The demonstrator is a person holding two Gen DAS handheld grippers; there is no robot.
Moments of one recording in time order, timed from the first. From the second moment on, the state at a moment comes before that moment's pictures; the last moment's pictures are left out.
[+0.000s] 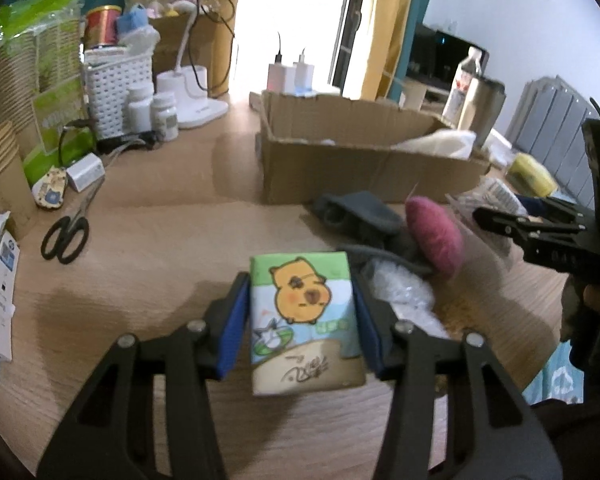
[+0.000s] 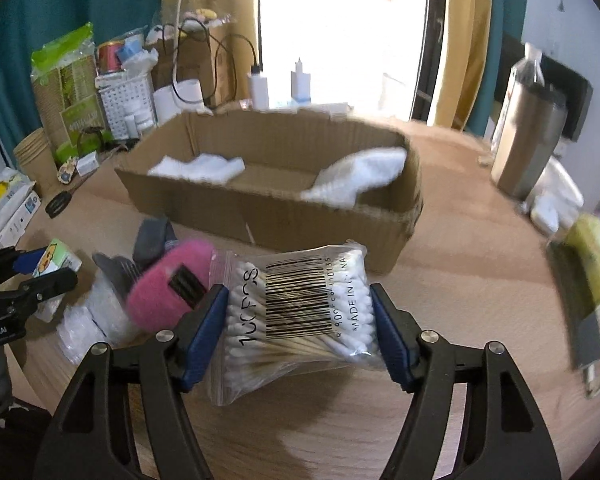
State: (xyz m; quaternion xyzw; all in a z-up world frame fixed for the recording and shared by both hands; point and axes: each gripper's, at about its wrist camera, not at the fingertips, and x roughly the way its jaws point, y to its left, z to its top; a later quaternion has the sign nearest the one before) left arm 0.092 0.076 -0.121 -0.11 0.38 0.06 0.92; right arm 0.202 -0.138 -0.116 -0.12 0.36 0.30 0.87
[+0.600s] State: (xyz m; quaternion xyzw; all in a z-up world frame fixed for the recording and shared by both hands) left arm 0.070 0.087 -0.082 -0.13 0.30 0.02 0.94; right arm 0.176 -0.105 -0.054 -0.13 0.31 0.34 0.88
